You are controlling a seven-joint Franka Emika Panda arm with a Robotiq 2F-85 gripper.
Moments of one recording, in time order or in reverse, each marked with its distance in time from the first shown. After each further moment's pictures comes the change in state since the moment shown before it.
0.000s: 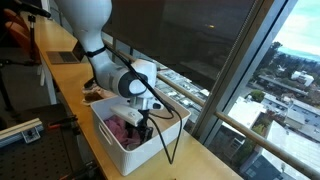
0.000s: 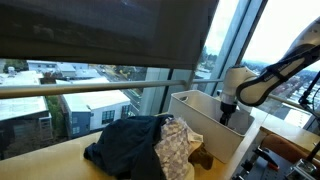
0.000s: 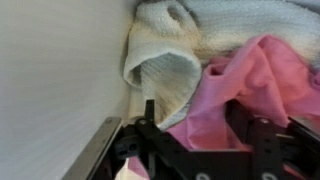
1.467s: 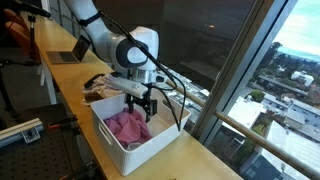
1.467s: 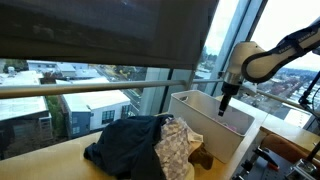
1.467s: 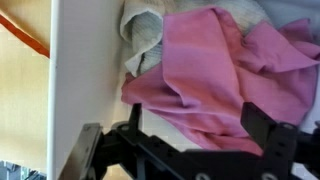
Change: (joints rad) arm -0.021 -0.199 0.088 -0.026 0.094 -0.085 -0.127
